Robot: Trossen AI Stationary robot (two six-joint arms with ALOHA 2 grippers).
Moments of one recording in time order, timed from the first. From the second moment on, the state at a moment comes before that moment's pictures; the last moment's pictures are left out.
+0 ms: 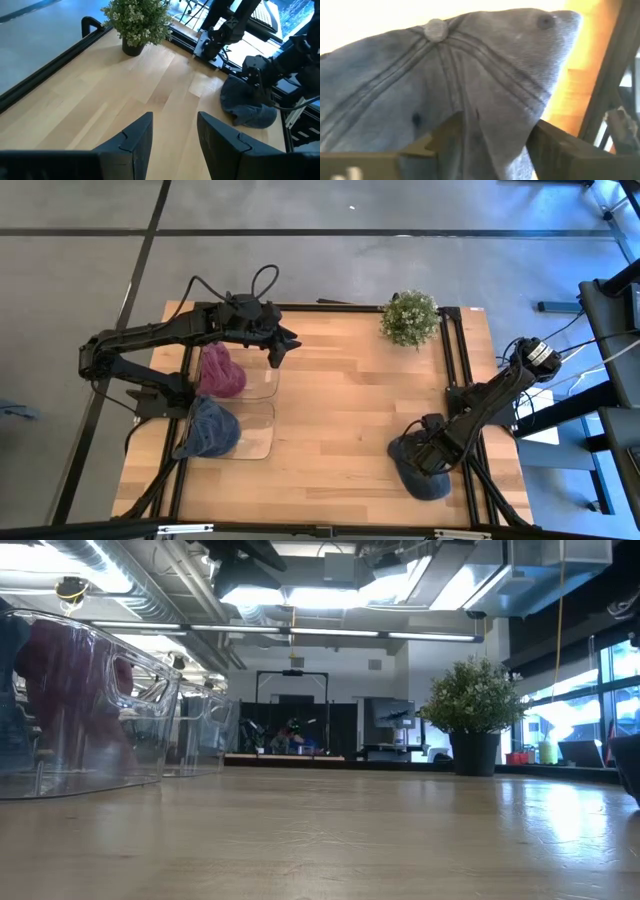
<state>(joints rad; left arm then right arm) 0.29 1.19 1.15 -0.47 0.07 -0.35 0.76 1.45 0.84 -1.00 -0.05 2.24</state>
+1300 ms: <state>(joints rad) 0.16 1.19 1.15 -0.47 0.13 -0.44 0.24 1.45 1.40 -0.98 0.71 0.69</state>
